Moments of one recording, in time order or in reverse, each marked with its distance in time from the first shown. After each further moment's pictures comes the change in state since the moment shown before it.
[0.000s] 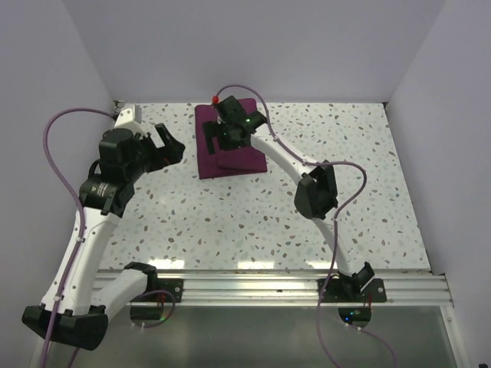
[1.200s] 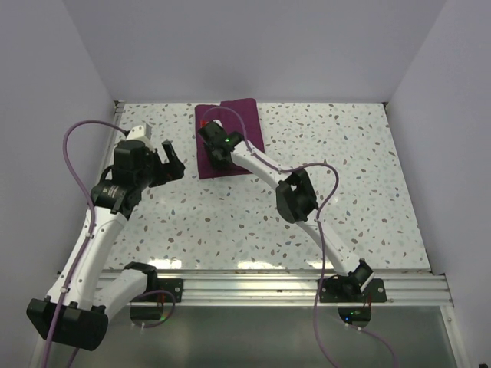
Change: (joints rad) left arm 0.000 -0.052 -0.174 -0.050 -0.051 0.030; right arm 0.087 0.291 0.134 -0.006 0.270 -0.050
